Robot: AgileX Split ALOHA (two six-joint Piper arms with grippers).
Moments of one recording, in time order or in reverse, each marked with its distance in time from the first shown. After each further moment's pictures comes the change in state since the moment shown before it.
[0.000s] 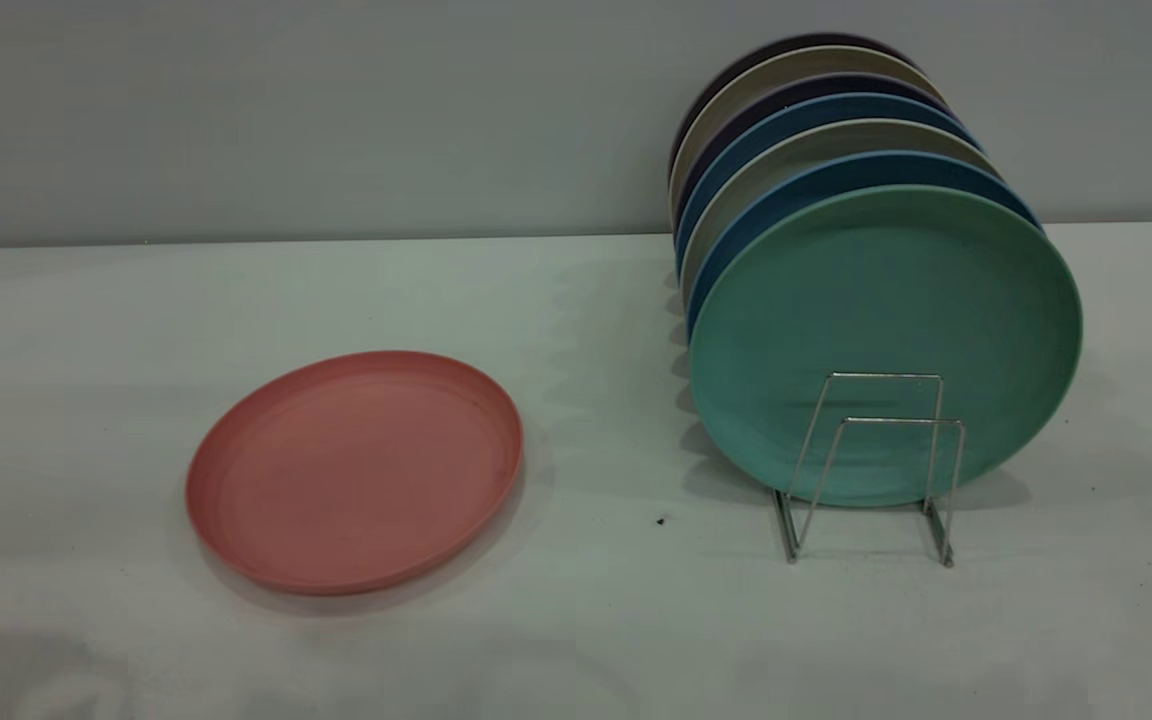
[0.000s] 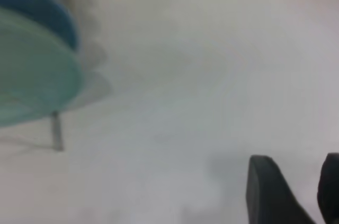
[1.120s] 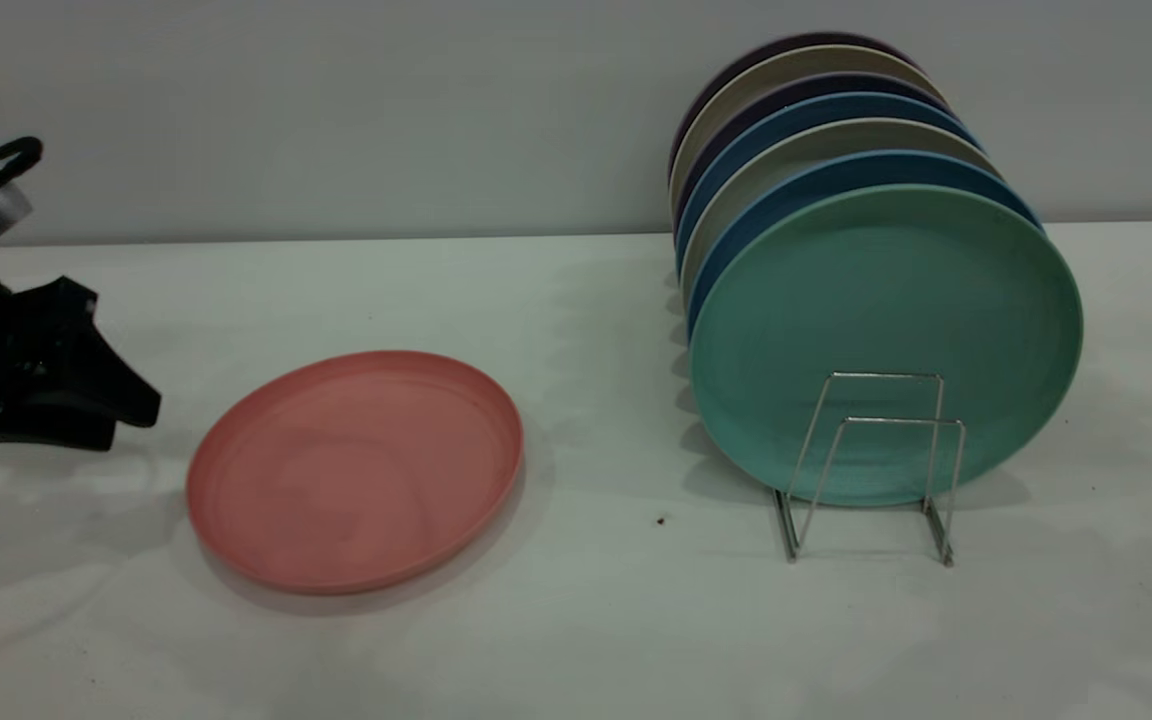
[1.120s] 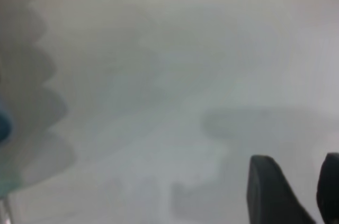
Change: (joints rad) left arm 0.258 0.809 -0.496 -0.792 0.181 0.910; right arm -0.101 0.524 -0.228 0.083 -0.219 -0.133
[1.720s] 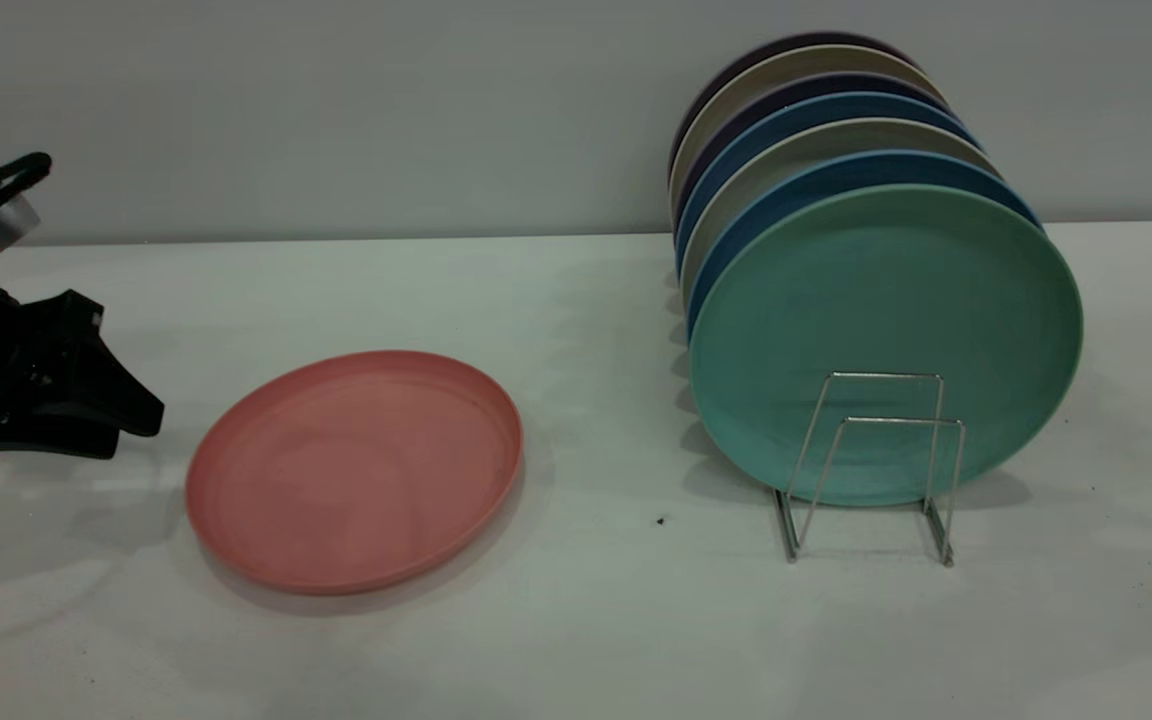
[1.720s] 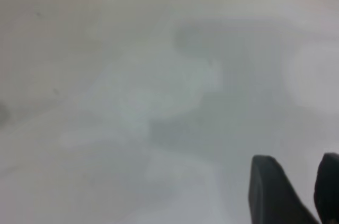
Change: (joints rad) left arm 0.000 0.028 -0.014 -0.007 -0.009 0.023; right arm -0.061 0.083 -0.224 0.007 0.414 -0.055
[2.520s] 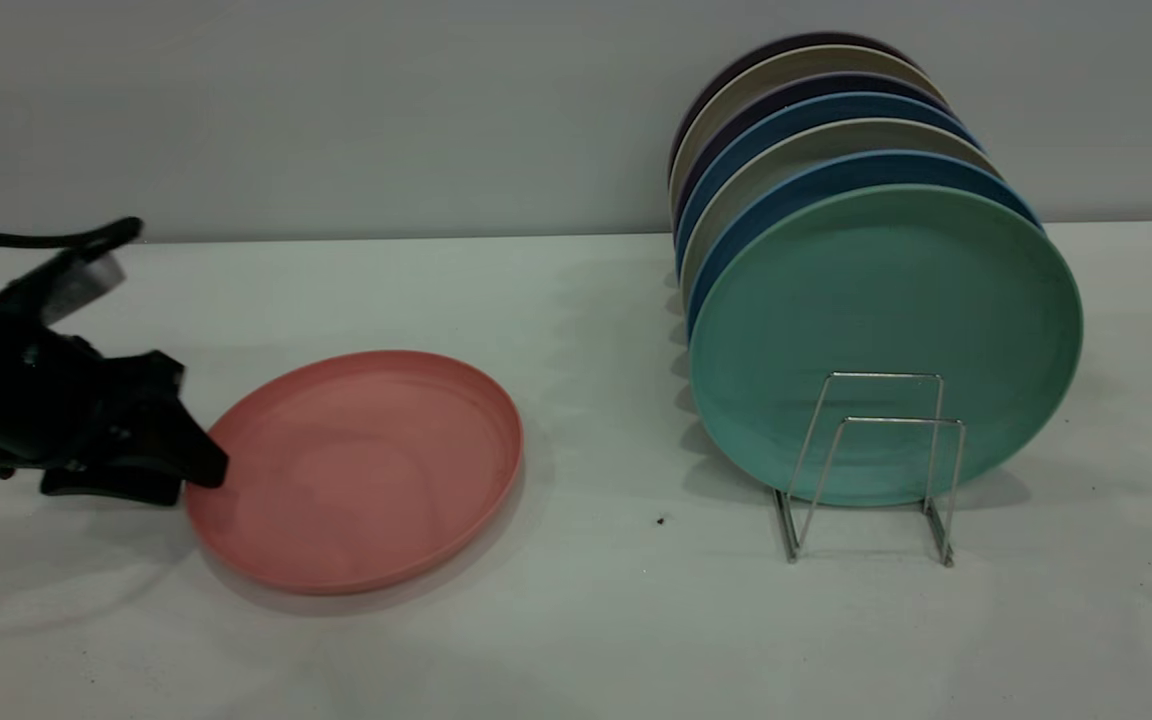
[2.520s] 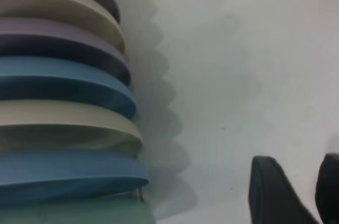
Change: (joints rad) left arm -0.102 0.096 -0.020 -0.042 -0.088 0.029; right arm -0.226 0.010 -0.044 1.228 0.128 -1.182
